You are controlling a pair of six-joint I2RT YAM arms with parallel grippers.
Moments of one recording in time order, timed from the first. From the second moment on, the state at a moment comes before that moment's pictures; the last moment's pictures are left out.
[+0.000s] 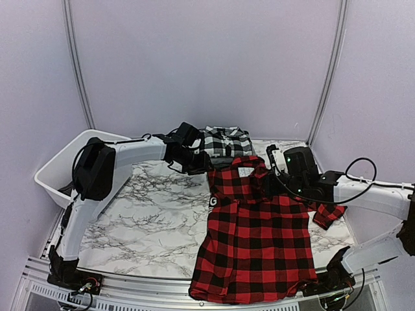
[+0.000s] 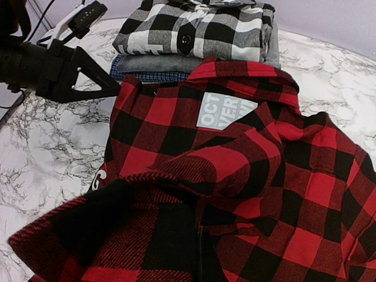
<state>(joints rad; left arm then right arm) -0.68 2.37 1.96 -0.44 0.25 -0.58 0.63 1.24 0.75 -0.13 0.12 0.29</state>
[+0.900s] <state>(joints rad) -0.64 2.55 2.25 -0.27 0.33 -0.54 0.63 1.33 0.63 -0.08 0.05 0.34</state>
